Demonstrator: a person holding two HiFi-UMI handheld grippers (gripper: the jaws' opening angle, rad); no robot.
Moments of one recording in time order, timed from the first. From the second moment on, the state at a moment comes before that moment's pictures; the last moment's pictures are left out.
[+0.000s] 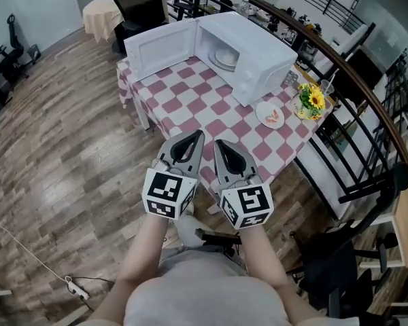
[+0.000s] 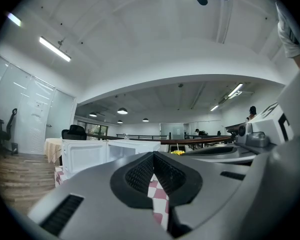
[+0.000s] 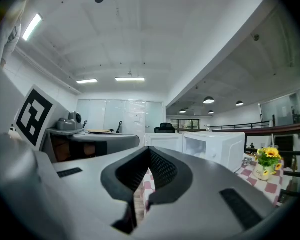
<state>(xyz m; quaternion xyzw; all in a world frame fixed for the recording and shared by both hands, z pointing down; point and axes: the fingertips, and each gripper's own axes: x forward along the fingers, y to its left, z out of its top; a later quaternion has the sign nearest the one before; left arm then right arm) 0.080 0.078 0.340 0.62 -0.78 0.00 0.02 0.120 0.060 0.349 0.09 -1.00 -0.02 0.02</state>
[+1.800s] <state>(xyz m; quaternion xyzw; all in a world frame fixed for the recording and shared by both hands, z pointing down) -0.120 -0.127 0.366 0.73 -0.69 0.00 0.07 -0.061 -0.120 0.363 0.26 -0.97 -0.01 0.02</state>
